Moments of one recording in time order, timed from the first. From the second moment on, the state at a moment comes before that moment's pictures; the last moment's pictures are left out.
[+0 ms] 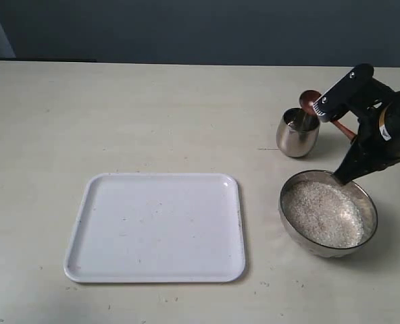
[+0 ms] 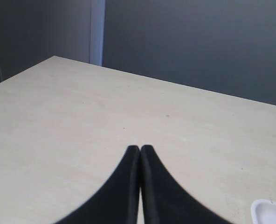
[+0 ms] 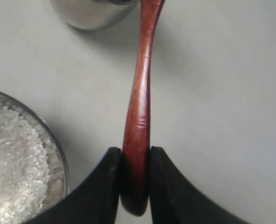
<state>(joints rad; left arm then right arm) -0.03 0.00 0.00 0.29 0.25 -0.47 0.49 1.50 -0.78 -0.68 0.58 0.20</state>
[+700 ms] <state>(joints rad) -0.03 0.00 0.00 0.29 0.25 -0.47 0.50 1.26 -0.84 0.08 0.64 -0.09</state>
